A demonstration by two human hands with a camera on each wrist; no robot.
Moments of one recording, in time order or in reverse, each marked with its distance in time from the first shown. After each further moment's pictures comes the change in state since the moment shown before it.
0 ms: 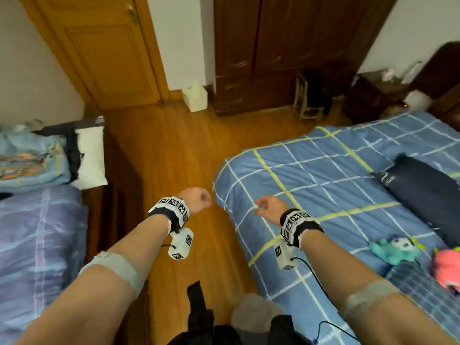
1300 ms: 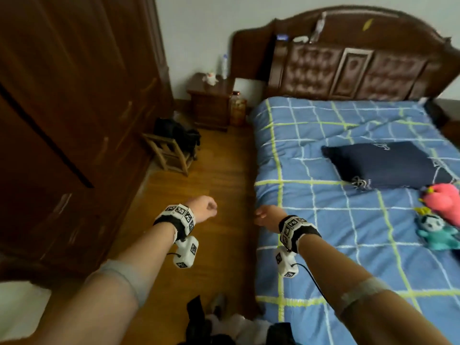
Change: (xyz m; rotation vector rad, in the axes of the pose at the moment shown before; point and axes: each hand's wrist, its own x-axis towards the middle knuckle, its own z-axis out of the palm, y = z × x) left_hand 1.038 0.235 -0.475 0.453 -0.514 0.892; right_hand 0.772 -0.071 -0.465 0.382 0.481 0.905
